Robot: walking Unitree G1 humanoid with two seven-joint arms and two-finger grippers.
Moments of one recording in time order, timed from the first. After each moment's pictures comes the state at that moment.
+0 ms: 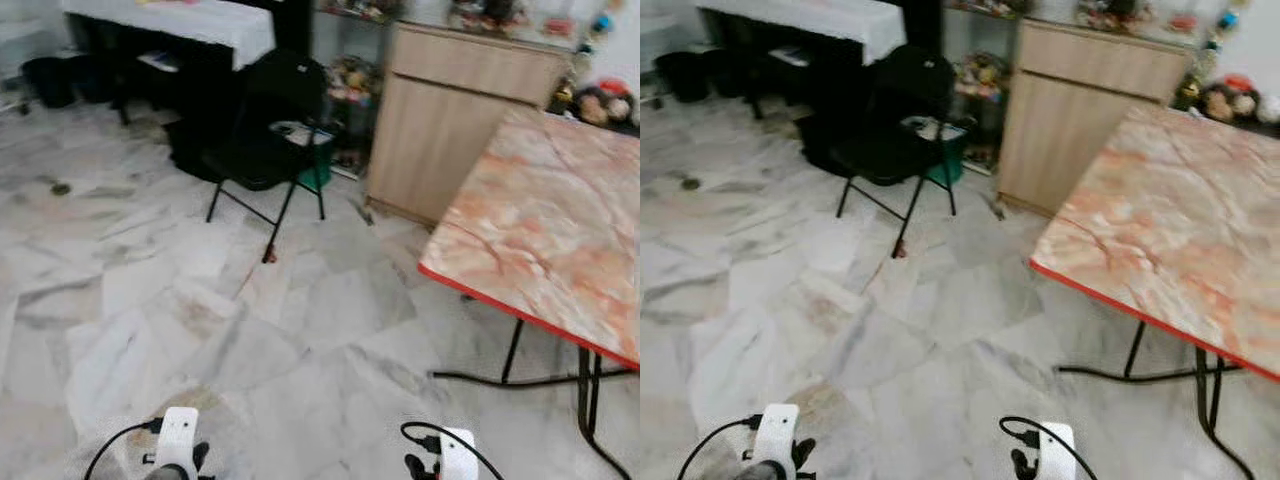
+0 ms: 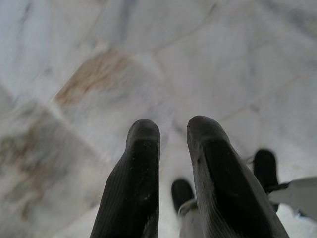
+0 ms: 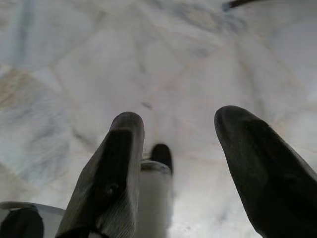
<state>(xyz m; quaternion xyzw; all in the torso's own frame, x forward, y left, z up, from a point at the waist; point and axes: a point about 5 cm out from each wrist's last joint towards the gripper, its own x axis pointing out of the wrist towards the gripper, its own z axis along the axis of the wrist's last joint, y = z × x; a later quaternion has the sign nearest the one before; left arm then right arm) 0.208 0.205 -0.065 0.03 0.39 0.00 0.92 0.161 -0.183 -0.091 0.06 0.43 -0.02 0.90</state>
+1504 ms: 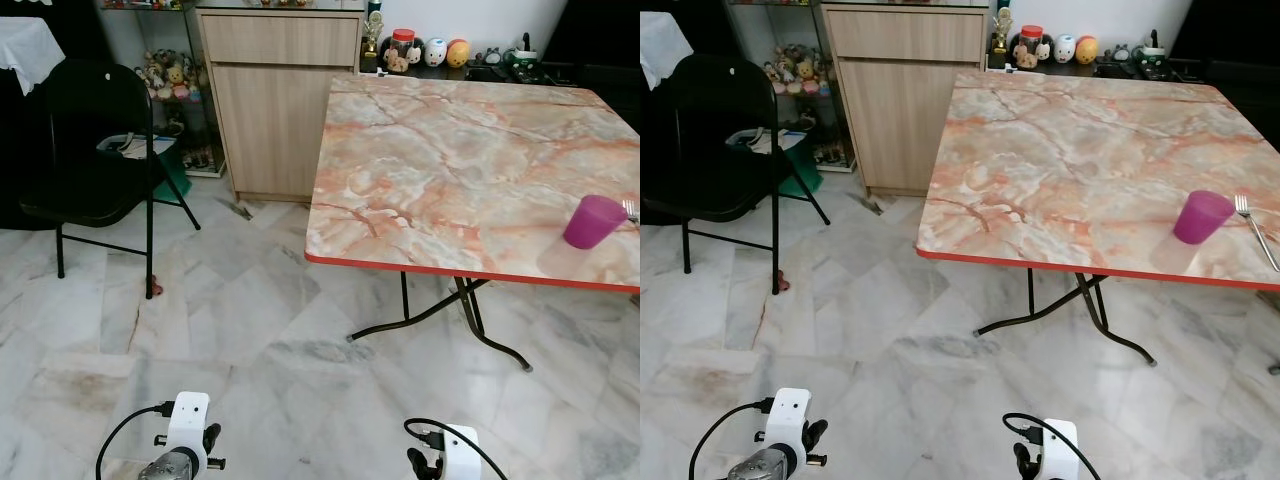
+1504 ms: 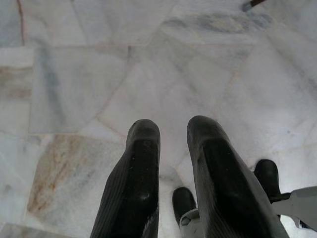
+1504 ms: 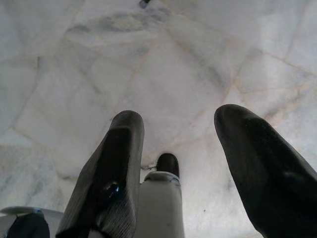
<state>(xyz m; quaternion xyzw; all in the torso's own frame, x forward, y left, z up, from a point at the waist) 0.216 0.201 -0.060 0.04 0.37 -0.02 0.93 0.168 -0.180 -0.087 0.07 0.41 -0.03 0.91</state>
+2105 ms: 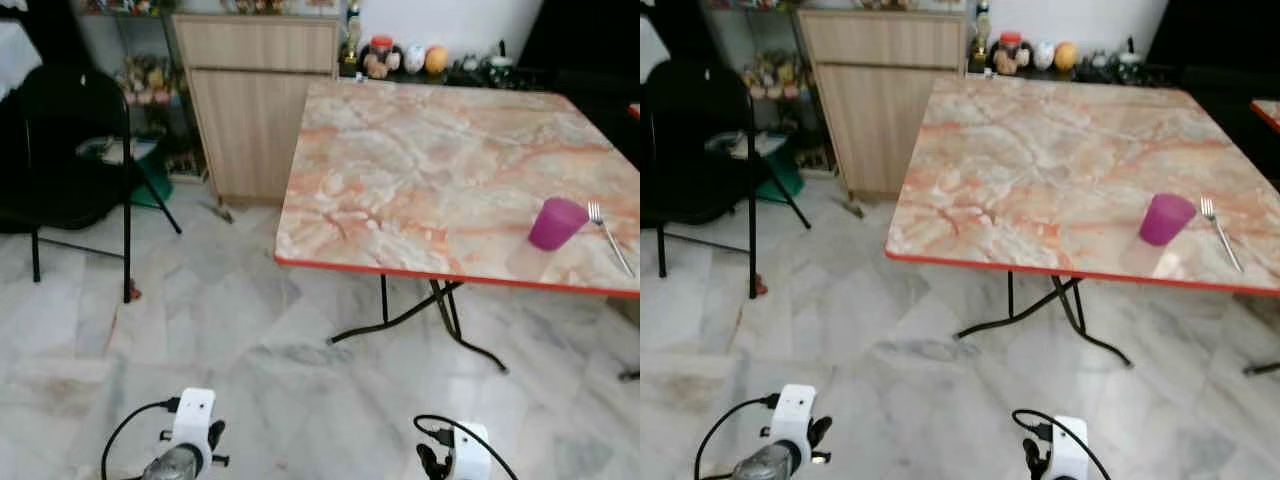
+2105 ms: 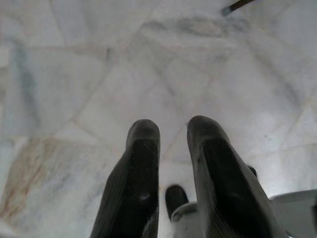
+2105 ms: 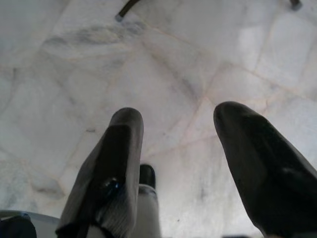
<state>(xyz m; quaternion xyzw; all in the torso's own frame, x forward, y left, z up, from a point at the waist) 0.214 0.206 -0.061 0.05 0.37 -0.01 0.93 0.172 -0.179 -0.085 0.08 0.40 -0.03 0.91</state>
